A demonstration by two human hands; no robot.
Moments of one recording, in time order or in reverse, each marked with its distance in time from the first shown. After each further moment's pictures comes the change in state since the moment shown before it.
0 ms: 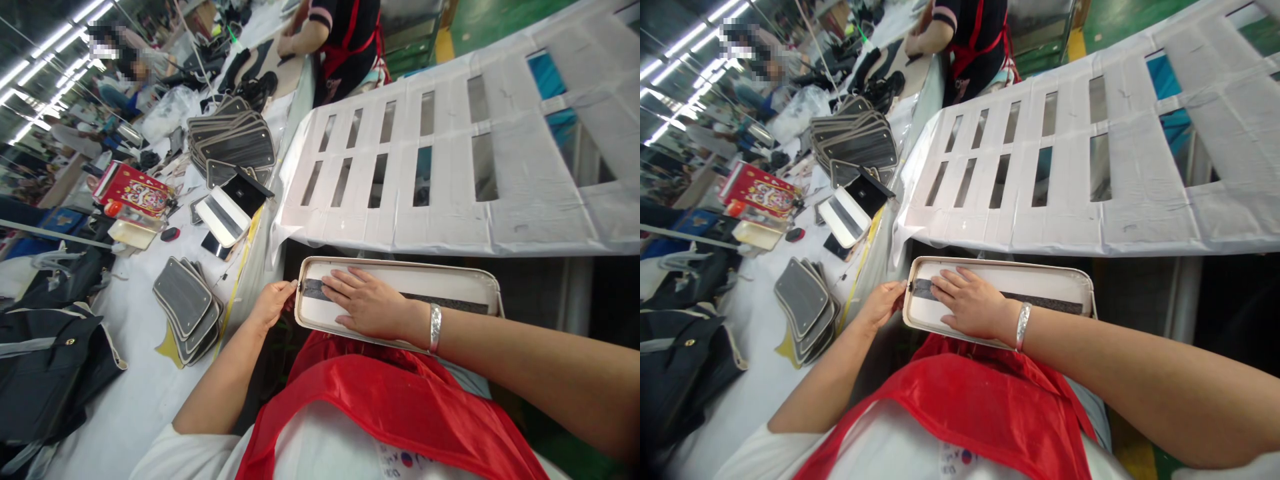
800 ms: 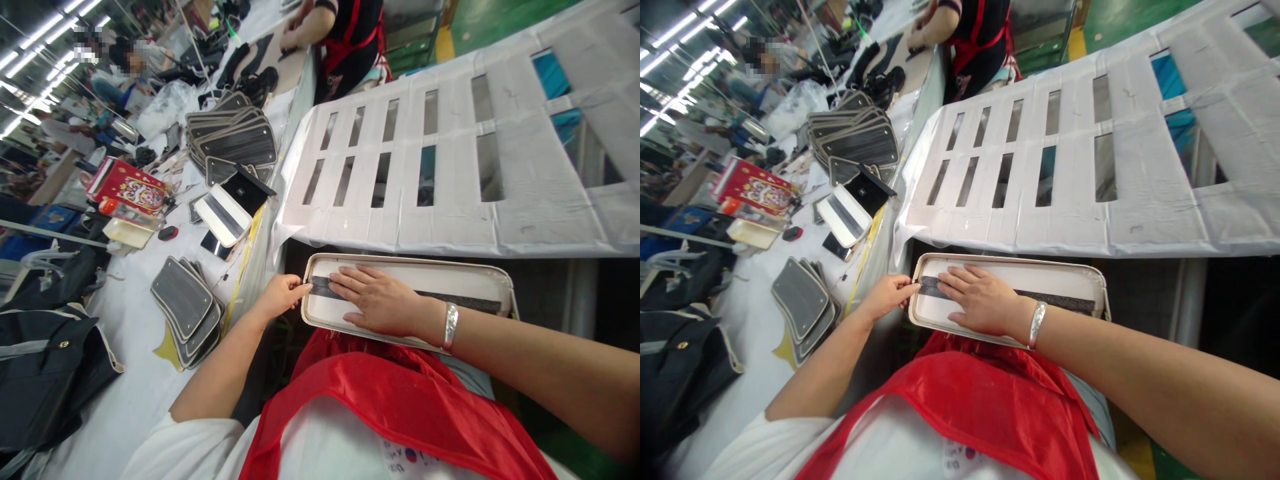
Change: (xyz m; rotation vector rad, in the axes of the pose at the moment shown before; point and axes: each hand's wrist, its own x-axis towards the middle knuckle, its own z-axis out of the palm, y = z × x) left_hand 0.001 0.036 -0.001 0.549 -0.131 0.128; right_hand -0.001 0.011 0.003 0.041 -0.022 0.034
